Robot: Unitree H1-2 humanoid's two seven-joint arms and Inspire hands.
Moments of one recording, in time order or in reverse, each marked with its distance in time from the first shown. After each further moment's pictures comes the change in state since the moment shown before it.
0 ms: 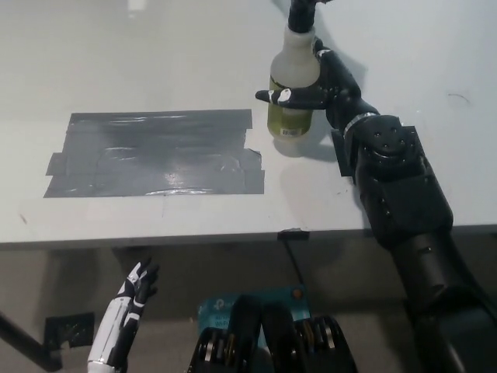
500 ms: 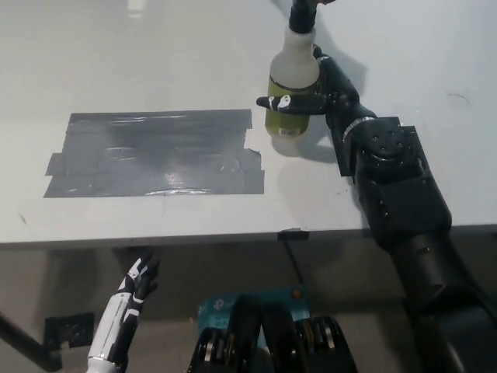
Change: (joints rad) left_arm -0.010 0.001 0.000 0.000 0.001 0.000 0.000; right_arm -0.020 0.010 -0.024 0.075 -0.006 -0.016 -0.019
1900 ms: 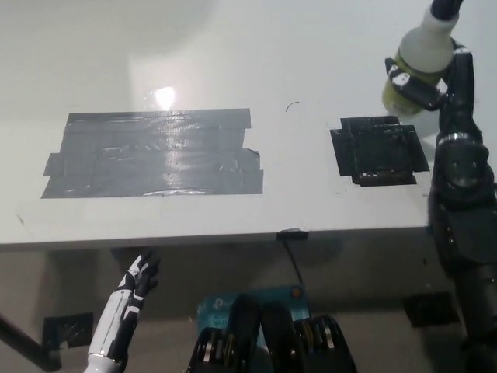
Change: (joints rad) left_arm -0.011 0.003 0.002 0.003 -0.004 0.001 -0.007; right_arm 0.180 -0.144 -0.074 -0.173 -0.136 -0.190 -0.309
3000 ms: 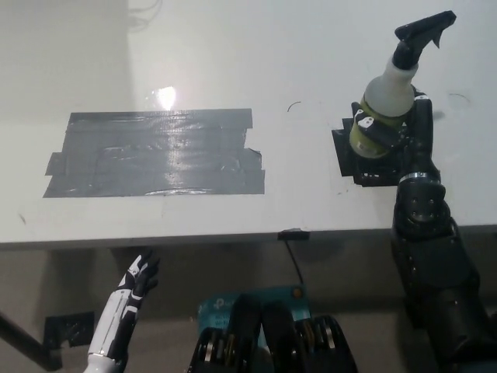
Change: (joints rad) left_arm -0.001 -0.002 0.002 0.002 0.003 -0.002 0.000; right_arm 0.028 0.091 0.015 0.141 -0.026 -0.104 -0.053
